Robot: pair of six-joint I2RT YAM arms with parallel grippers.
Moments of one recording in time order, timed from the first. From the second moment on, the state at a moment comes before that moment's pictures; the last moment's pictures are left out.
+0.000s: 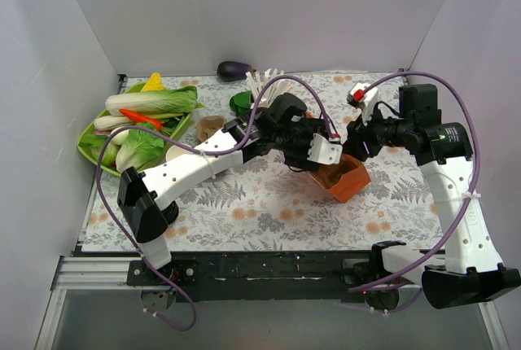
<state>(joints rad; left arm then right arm) -0.98 1.73 1.72 -0.63 0.31 0.96 0.18 1.12 1.44 -1.09 -0.64 -0.51</state>
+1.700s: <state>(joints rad) -0.99 1.73 1.81 -0.77 0.29 1.02 0.21 1.07 1.32 -1.04 -0.67 -0.94</state>
